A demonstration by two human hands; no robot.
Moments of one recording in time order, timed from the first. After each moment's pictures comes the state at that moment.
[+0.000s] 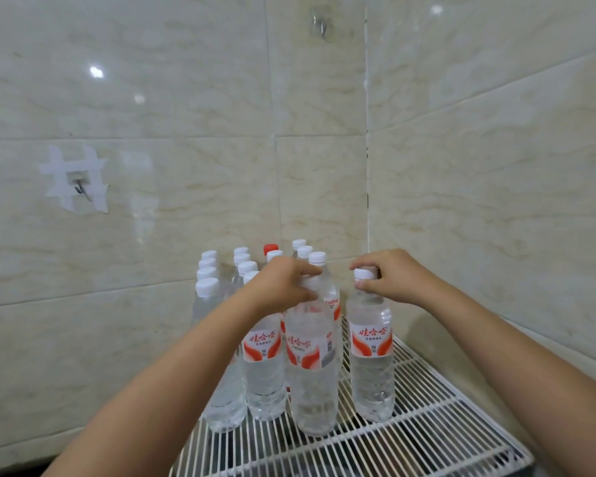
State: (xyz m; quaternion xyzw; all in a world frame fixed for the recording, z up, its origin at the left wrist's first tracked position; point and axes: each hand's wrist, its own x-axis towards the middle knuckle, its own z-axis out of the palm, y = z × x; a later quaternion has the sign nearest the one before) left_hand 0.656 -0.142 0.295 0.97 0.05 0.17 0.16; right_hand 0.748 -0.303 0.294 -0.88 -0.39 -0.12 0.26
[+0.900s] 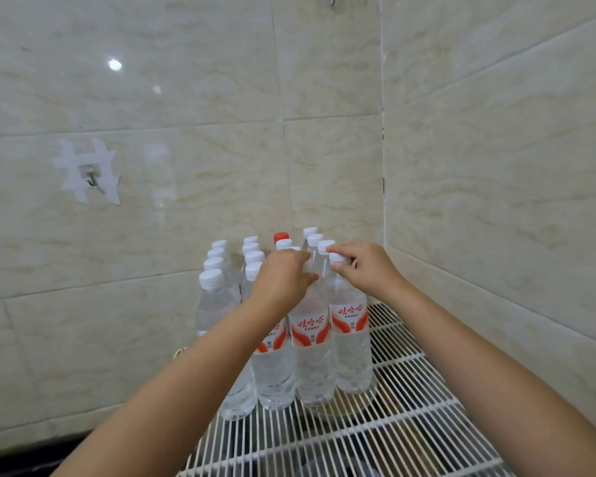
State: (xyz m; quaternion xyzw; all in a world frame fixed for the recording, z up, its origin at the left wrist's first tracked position) left_hand 0.677 -0.144 0.280 0.95 0.14 0.27 0.05; right_hand 0.773 -0.252 0.269 -0.80 -0.44 -0.14 0.38
